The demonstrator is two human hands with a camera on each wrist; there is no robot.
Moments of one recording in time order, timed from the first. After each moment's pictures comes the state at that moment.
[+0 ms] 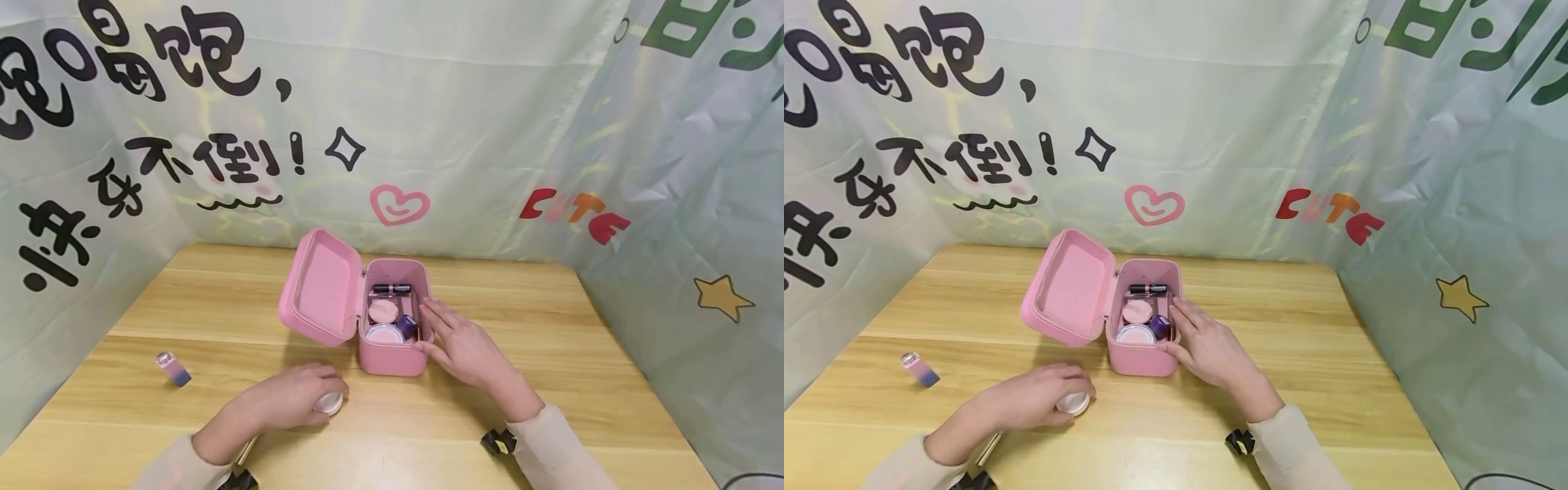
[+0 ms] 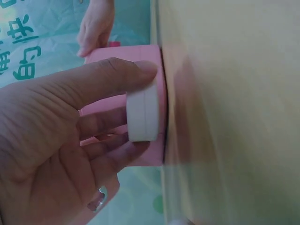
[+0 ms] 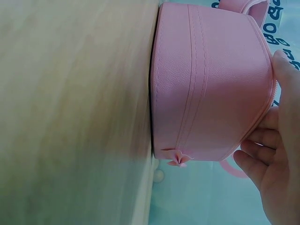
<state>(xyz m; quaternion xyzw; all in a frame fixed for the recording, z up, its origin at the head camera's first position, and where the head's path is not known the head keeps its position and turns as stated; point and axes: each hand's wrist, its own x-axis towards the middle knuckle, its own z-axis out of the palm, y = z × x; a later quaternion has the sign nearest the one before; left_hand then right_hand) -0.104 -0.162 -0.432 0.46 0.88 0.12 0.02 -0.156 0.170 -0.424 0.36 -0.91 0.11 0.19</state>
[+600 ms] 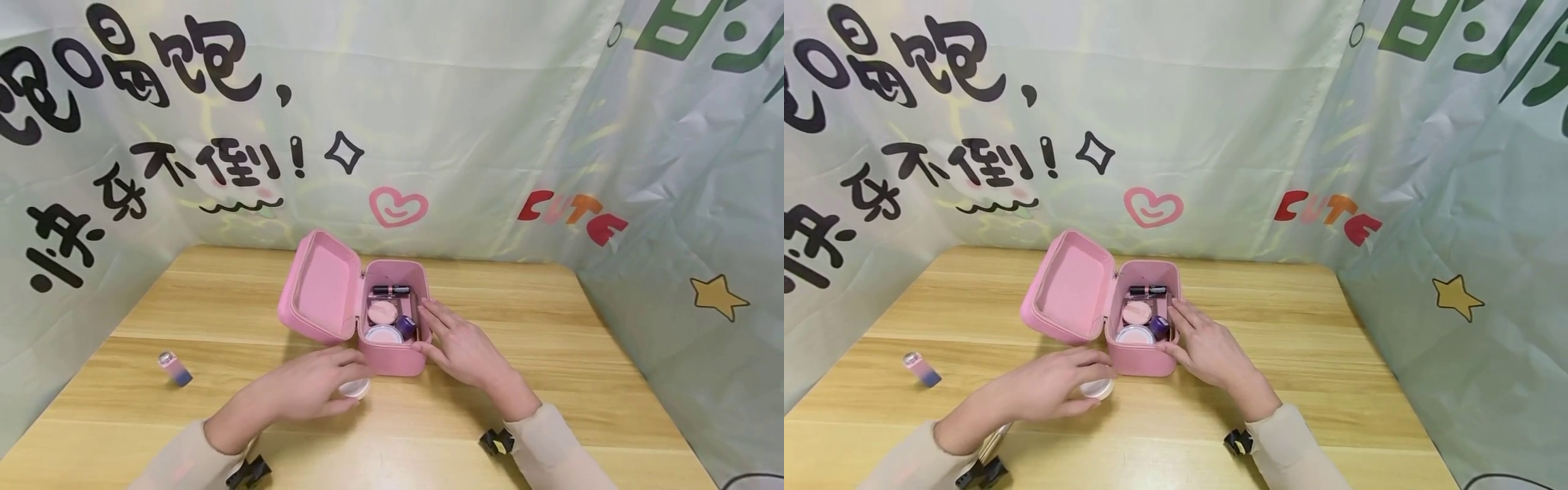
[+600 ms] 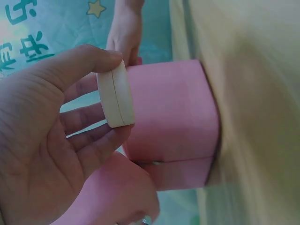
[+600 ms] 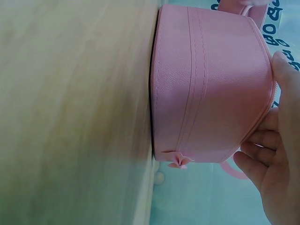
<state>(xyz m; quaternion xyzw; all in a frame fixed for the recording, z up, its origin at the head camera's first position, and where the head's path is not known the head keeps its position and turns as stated) -0.104 -0.133 -0.397 0.48 0.87 0.11 -0.05 -0.156 0.171 -0.424 0.36 -0.91 0.10 0.19</state>
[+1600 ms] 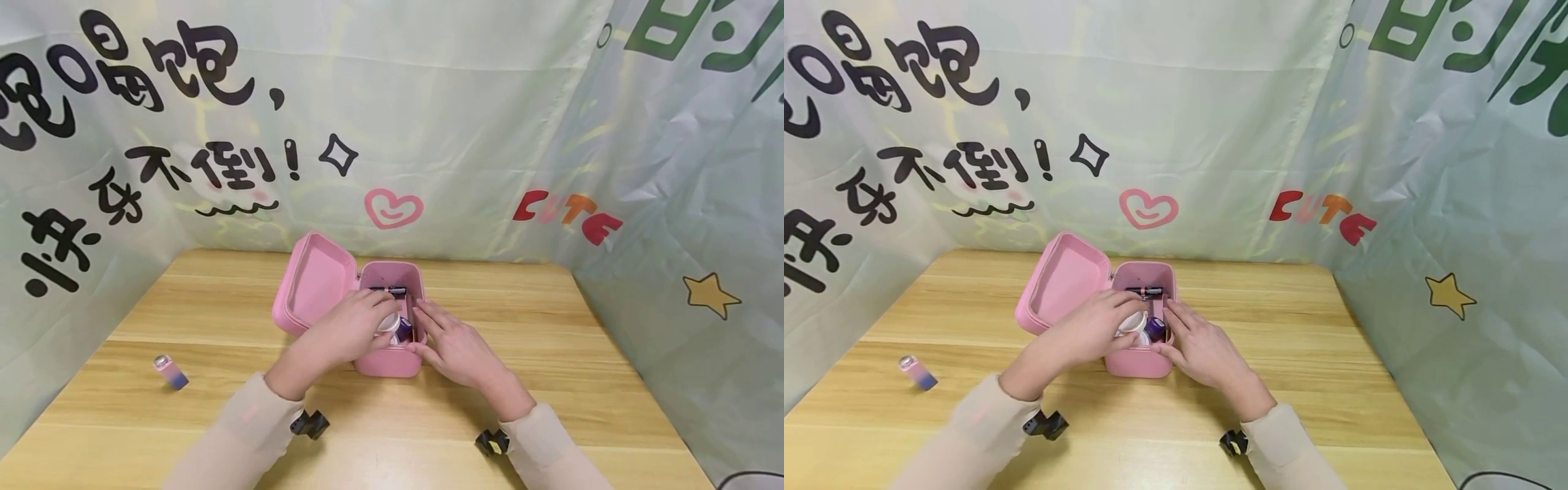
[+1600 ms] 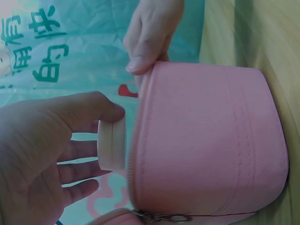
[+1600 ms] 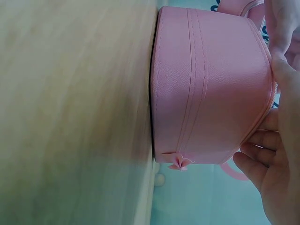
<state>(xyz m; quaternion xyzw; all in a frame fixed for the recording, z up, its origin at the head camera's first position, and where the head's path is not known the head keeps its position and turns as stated) -0.155 -0.067 -0.357 0.41 0.90 0.08 -0.14 -0.157 0.172 -0.426 0.36 -0.91 0.10 0.19</state>
